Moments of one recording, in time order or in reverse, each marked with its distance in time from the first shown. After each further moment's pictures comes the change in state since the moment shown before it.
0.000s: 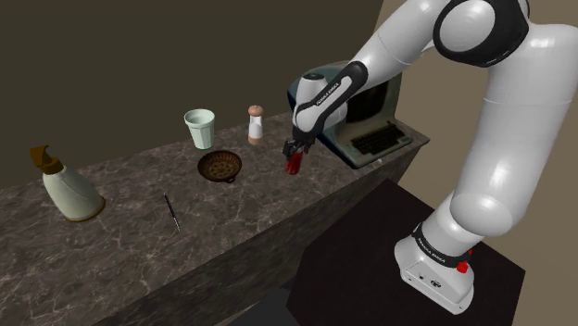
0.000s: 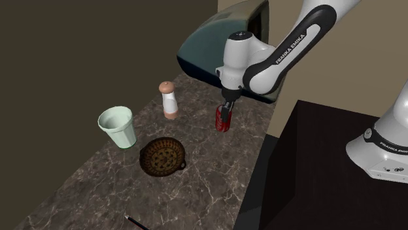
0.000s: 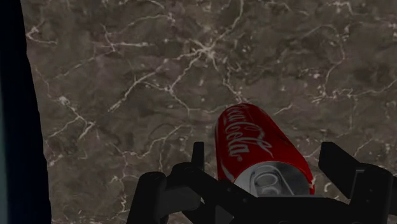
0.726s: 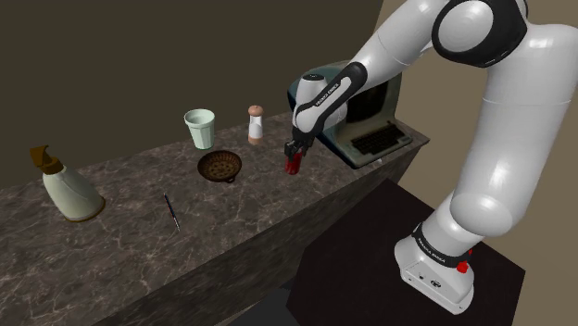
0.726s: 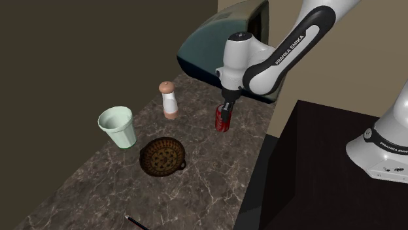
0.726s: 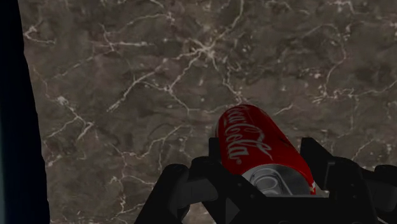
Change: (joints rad) arm 0.001 0.006 0.000 0.002 -0.001 0.005 0.001
